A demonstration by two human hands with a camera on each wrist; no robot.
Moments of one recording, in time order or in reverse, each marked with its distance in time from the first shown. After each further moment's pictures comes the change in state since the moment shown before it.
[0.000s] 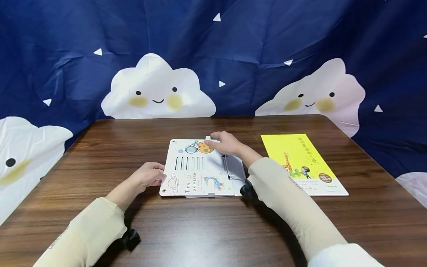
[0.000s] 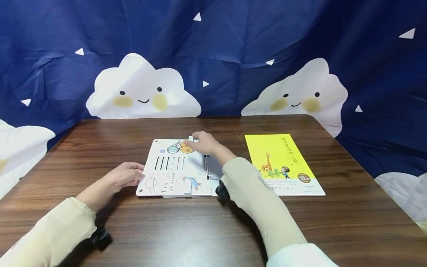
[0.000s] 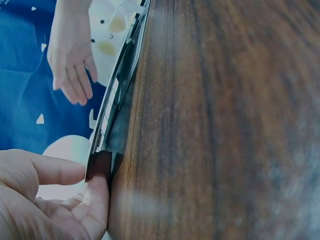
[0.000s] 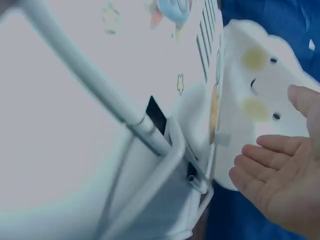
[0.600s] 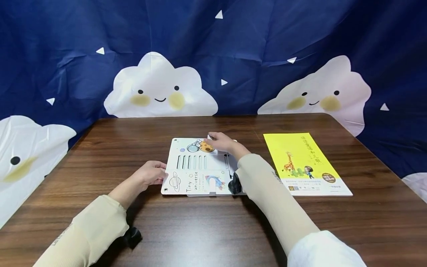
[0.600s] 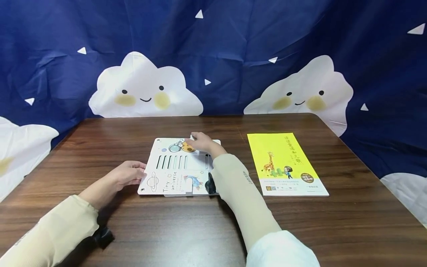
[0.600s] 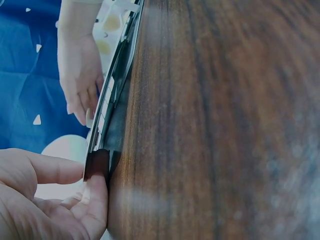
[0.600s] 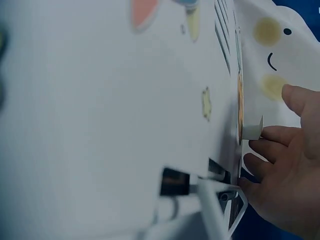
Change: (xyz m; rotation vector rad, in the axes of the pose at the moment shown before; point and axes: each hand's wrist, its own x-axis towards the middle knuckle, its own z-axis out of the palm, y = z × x) left_hand 0.001 0.001 0.000 0.014 0.008 -0.017; right_hand 0.033 0.014 0.019 0.114 -0.085 0.097
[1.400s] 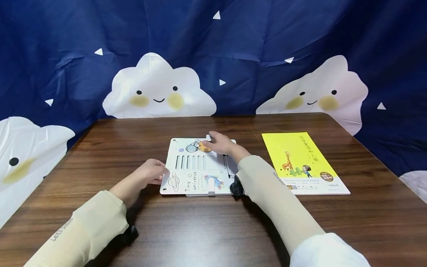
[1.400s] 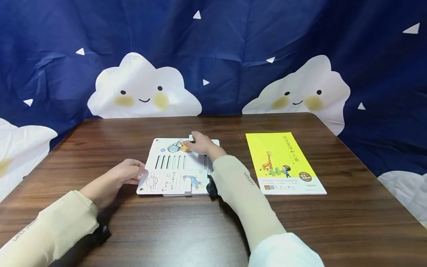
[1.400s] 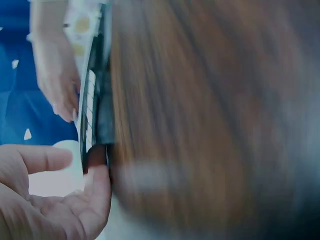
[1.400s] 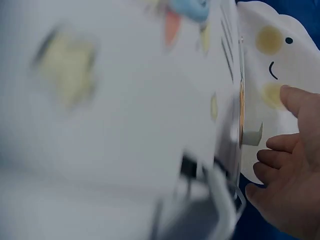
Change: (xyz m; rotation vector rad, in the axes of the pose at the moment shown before) left_hand 0.001 0.009 0.005 0.142 0.043 -0.059; right_hand -0.009 0.001 0.002 -0.144 0.052 -0.032
